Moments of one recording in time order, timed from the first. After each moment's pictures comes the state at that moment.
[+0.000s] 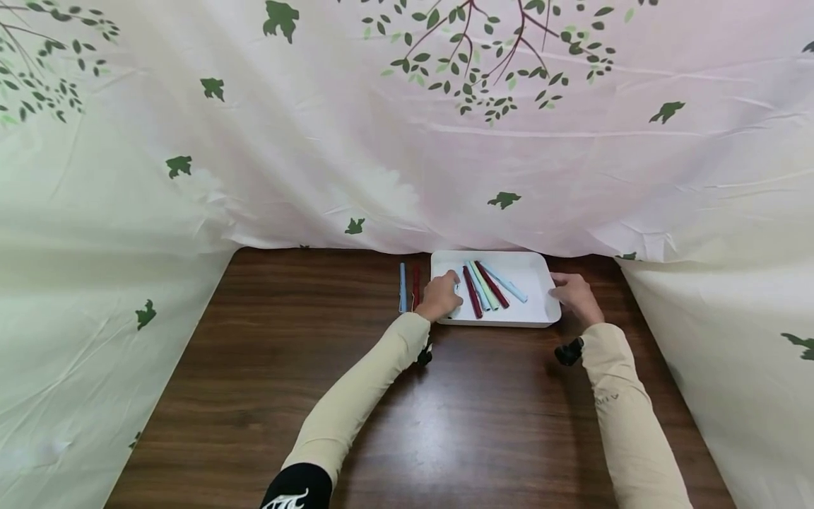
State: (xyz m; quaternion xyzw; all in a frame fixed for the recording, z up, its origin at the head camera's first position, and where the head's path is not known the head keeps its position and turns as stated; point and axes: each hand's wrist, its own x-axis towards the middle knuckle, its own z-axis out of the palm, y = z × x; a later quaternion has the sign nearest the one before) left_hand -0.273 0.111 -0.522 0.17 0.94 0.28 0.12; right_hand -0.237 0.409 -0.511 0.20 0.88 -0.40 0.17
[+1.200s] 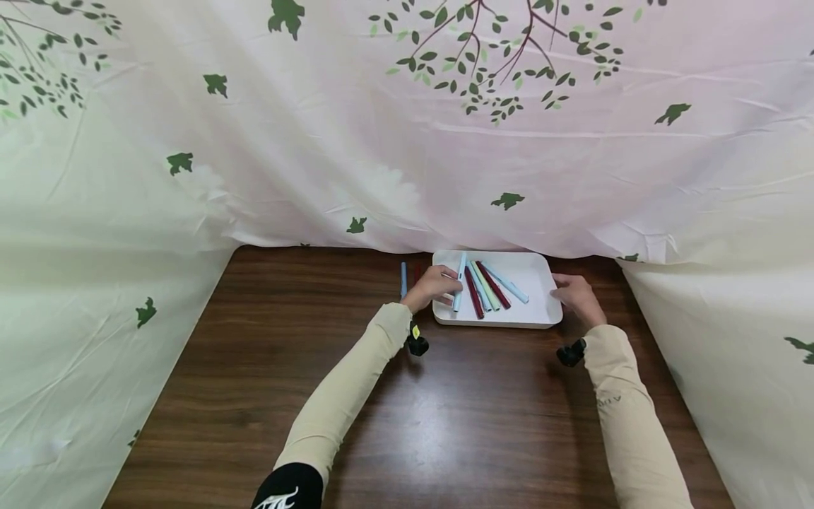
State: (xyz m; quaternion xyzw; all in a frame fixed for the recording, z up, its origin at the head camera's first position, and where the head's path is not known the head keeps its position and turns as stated) left_hand -0.297 0.088 -0.516 0.07 0.72 0.62 0.31; right_hand -0.237 0.411 -0.511 0.20 0.87 -0.41 0.17
